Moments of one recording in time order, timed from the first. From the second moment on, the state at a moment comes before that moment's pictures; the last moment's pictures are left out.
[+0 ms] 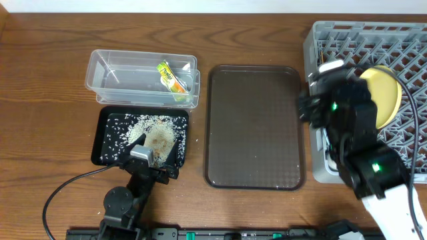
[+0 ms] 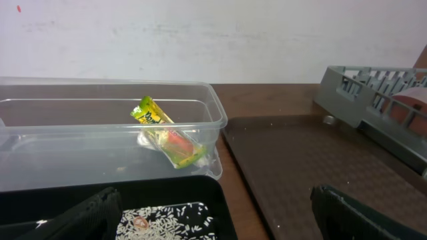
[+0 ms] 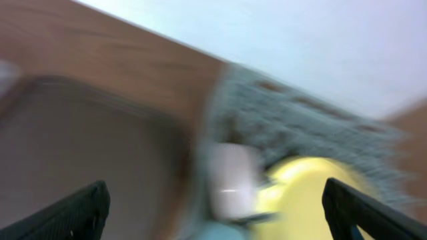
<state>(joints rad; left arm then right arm) -0.21 0.01 0.02 -0.11 0.11 -0.14 0.38 1.00 1.03 -0.58 0.27 -0.12</state>
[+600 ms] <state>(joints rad) -0.21 0.01 0.02 -0.11 0.11 -0.14 0.47 0.95 1.03 -0.77 -0.35 0.12</state>
